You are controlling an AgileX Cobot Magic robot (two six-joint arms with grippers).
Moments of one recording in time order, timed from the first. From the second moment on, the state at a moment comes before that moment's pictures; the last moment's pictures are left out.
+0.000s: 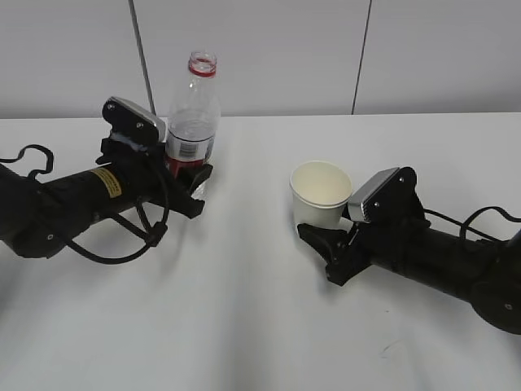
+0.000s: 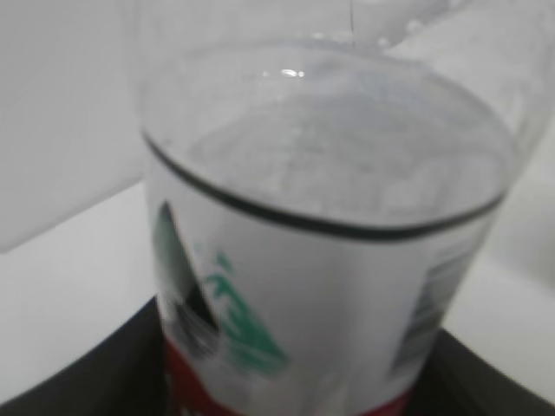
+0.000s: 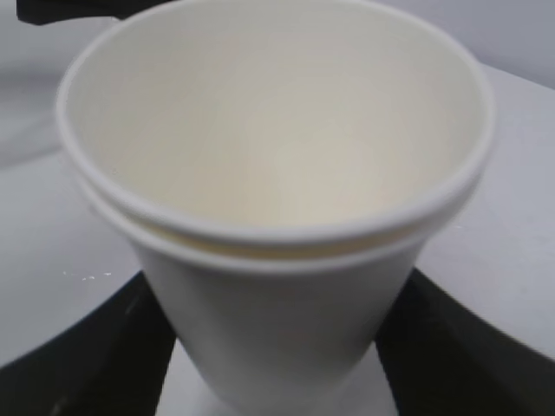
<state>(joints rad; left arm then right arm) -0.33 2.04 -0.89 0.37 -0.83 0.02 0.21 2.10 -0.66 -0.50 -1.08 -0.02</state>
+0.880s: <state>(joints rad) -0.39 1.96 -0.92 0.38 -0.65 0.48 0.21 2.10 -0.75 -0.73 -1.00 0.16</state>
